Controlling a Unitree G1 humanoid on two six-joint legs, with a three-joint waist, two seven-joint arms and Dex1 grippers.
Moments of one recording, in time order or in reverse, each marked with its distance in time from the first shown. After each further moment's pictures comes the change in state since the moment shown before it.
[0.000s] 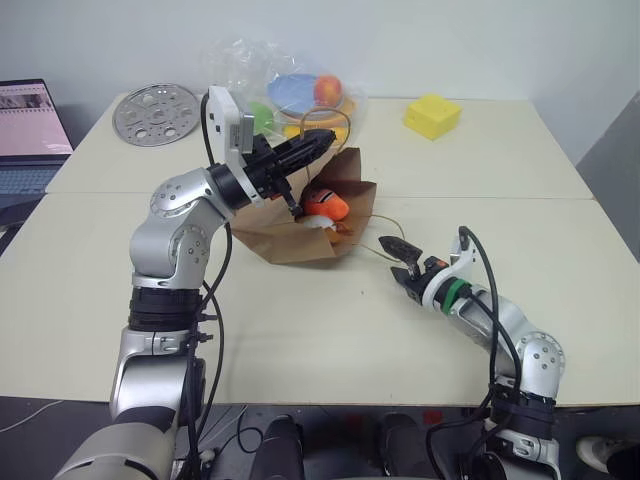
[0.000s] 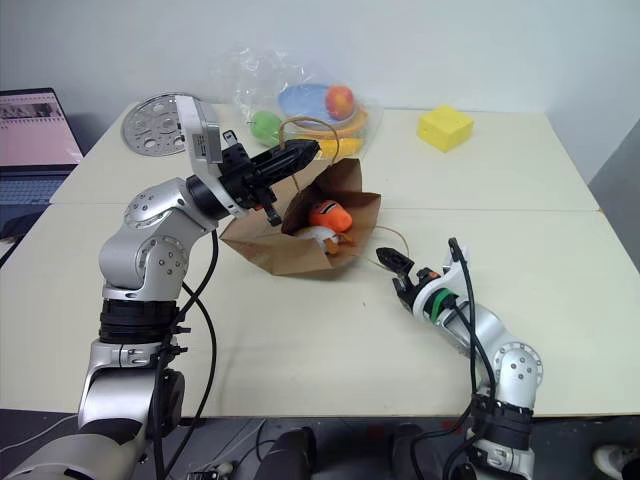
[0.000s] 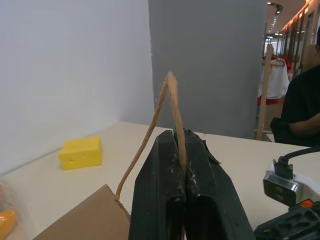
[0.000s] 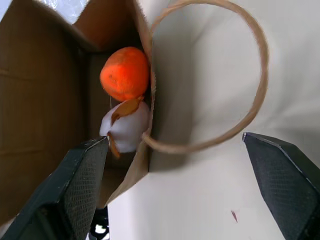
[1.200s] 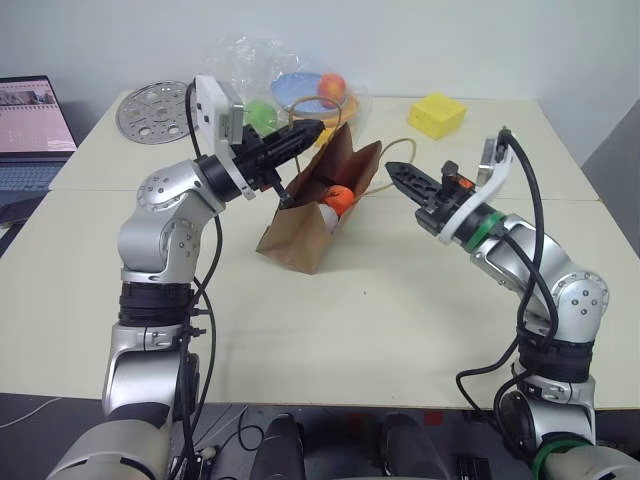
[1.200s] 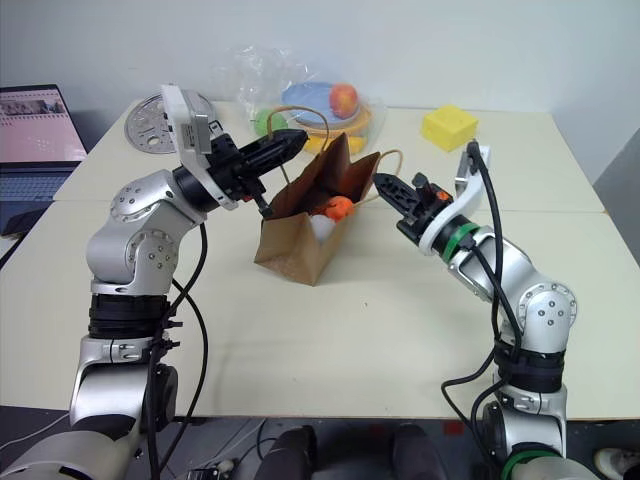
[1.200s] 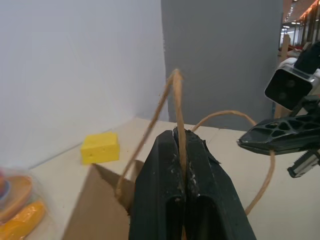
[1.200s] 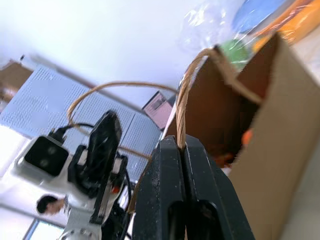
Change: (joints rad) left arm -0.025 0.030 0.027 0.032 0.020 -0.009 0.029; right arm -0.295 -0.260 0.110 -0.131 0.164 -0.075 0.113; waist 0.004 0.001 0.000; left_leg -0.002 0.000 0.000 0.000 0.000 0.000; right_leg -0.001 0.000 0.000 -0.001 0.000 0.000
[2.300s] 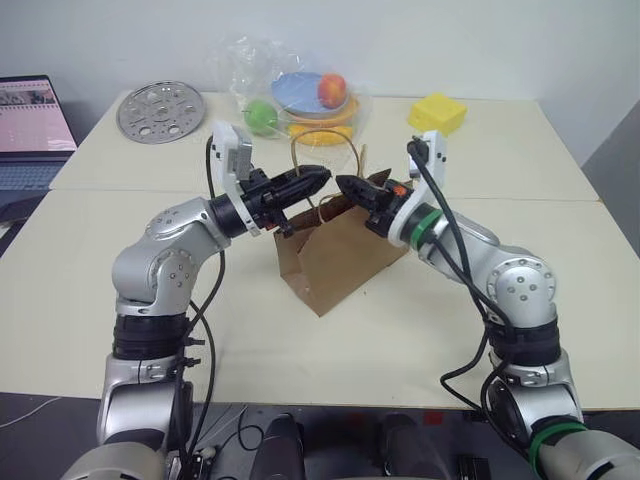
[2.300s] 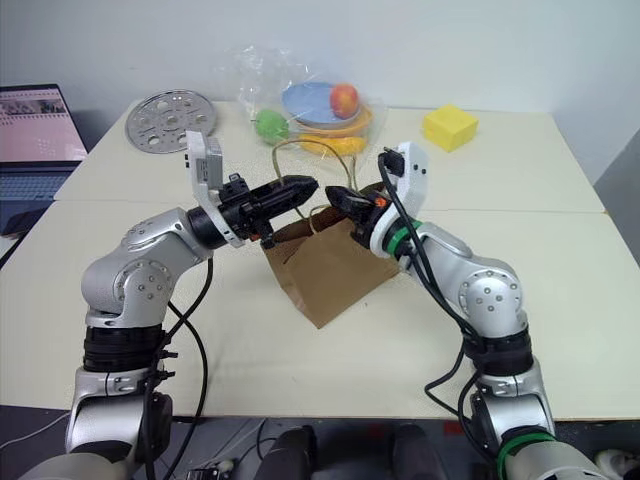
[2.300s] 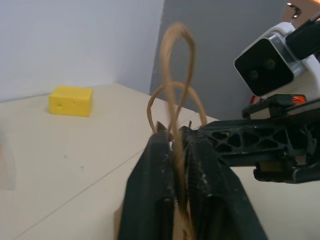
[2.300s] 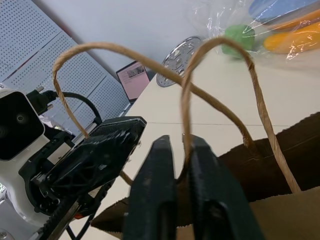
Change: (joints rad) left arm 0.158 0.016 0.003 -0.191 -0.166 0.309 0.041; right arm -0.054 0.015 0.213 0.027 -0.437 0.014 0.198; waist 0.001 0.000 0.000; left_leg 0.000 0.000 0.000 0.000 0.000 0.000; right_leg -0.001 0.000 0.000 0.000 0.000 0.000
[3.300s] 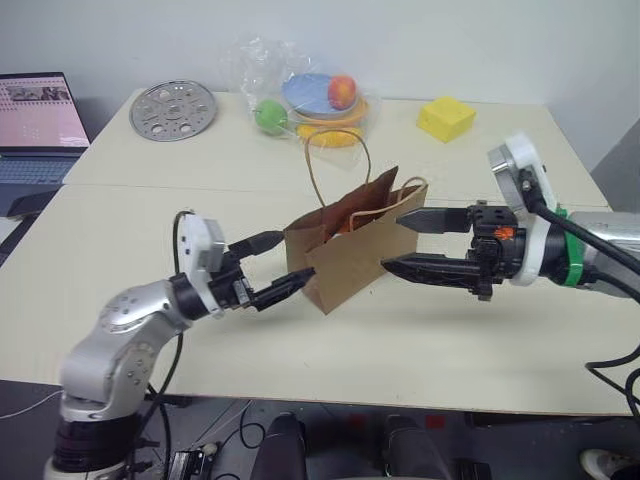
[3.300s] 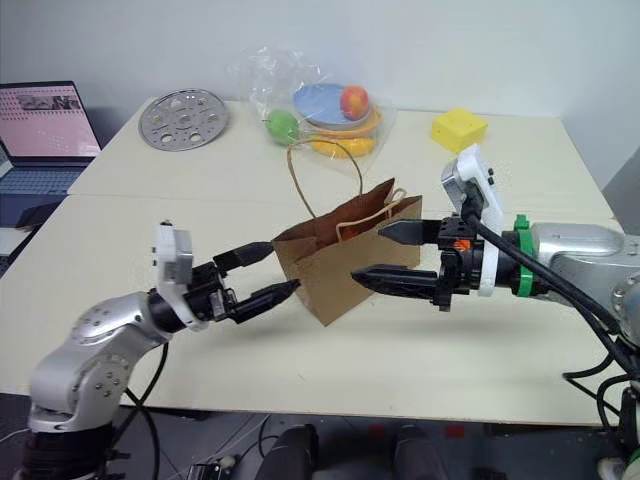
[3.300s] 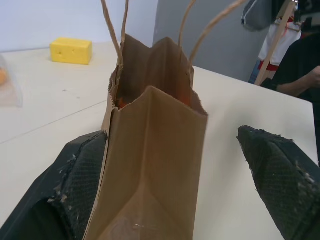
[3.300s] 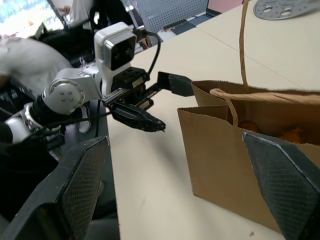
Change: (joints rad) left arm 0.492 0.101 0.040 -0.303 0.041 -0.170 -0.046; right arm 0.010 -0.702 -0.107 -0.234 0.147 0.233 0.727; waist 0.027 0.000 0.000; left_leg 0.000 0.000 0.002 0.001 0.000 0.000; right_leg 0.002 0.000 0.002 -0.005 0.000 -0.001
